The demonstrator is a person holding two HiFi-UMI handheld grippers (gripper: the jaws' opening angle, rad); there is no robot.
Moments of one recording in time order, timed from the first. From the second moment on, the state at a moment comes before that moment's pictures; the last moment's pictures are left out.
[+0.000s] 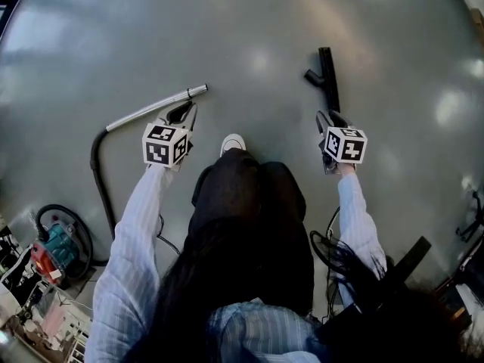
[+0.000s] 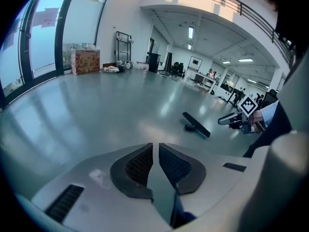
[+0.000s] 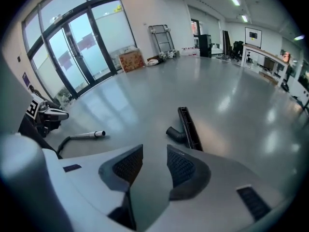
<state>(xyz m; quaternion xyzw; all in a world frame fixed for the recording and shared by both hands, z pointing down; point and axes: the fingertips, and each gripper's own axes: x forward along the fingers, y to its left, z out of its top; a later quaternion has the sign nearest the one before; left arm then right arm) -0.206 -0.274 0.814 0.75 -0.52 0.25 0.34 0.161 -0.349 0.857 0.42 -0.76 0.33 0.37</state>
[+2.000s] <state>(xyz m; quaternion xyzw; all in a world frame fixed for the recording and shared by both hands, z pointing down) -0.289 -0.247 0.997 0.71 -0.55 0.33 0.30 0.141 -0.460 1.034 0.31 -0.76 0.26 0.51</state>
